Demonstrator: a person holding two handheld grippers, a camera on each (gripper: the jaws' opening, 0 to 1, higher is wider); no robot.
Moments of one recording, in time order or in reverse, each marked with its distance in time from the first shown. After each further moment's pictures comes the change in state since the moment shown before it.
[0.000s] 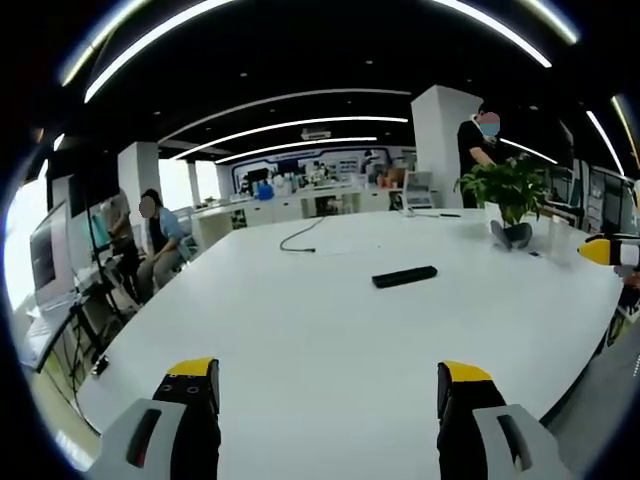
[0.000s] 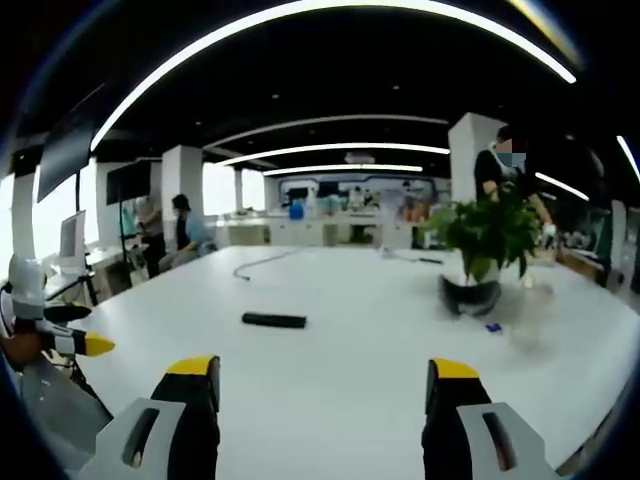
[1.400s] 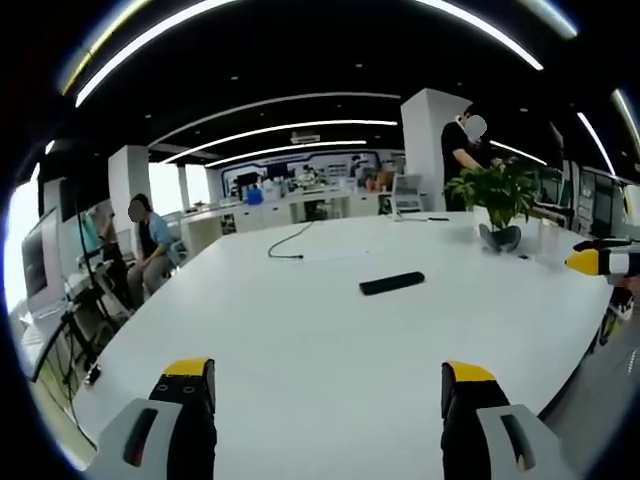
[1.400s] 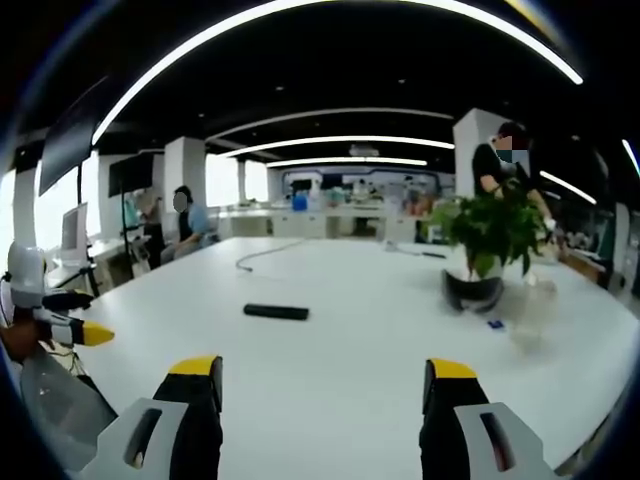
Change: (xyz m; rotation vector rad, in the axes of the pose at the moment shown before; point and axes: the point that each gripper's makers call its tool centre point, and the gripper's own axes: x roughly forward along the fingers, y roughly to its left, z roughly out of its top) left arm -0.001 -0.012 0.014 0.013 -0.019 -0.058; right arm 0.001 0.002 -0.006 -0.014 0.036 0.010
